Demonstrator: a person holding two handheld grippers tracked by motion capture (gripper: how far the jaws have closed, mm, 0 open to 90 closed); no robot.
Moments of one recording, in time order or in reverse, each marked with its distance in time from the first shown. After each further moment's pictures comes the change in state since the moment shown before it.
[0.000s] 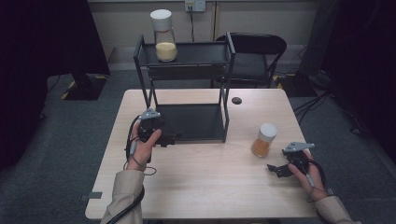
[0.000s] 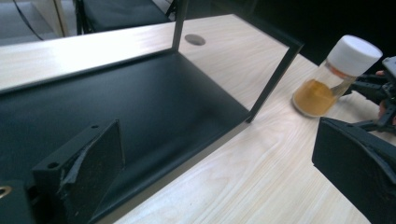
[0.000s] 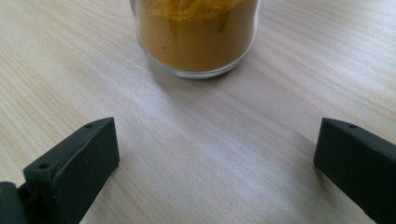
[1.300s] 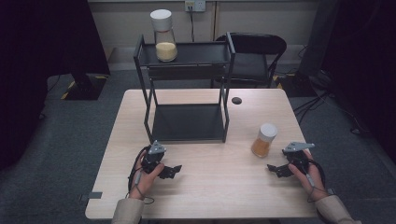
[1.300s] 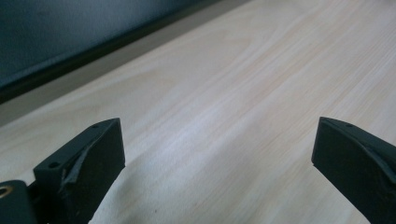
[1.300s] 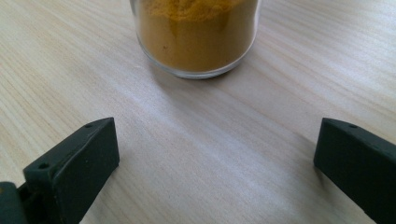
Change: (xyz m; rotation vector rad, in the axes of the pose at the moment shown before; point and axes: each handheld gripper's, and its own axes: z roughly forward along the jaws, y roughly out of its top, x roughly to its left) left arm -0.016 -0.076 0.022 0.230 0.062 0.116; right arm 0.000 0.000 0.000 0.000 0.000 0.000
